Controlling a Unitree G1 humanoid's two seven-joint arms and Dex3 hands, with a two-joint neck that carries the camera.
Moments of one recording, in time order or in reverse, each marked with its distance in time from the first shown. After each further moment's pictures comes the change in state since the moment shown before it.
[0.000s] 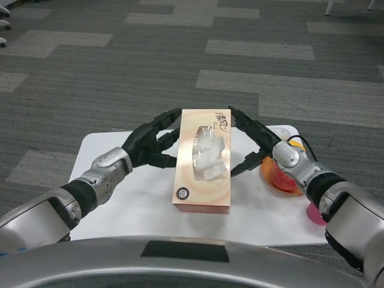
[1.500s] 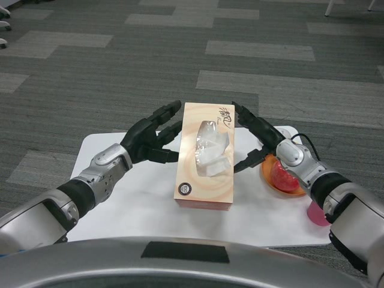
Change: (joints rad) left arm 0.019 0.017 0.057 -0.089 0.014 0.017 0.000; right arm 0.013 -0.023 -0.046 -0.047 -0.001 0.000 0.003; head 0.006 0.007
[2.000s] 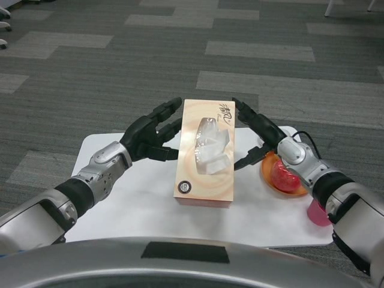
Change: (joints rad) left arm 0.006 0.010 0.026 -0.050 0.020 0.016 0.000; right arm 0.004 -0.016 -0.018 -0.039 0.000 0.000 0.000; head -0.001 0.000
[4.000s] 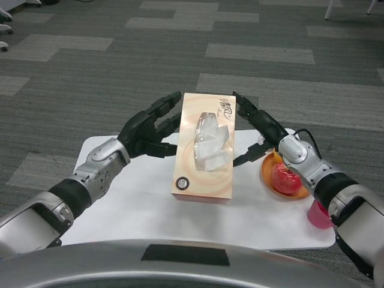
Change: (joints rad) left arm 0.026 0.019 0.080 -0.102 0.063 0.036 0.000; right arm 0.007 -0.016 -0.038 -0.064 0.000 0.000 0.002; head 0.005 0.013
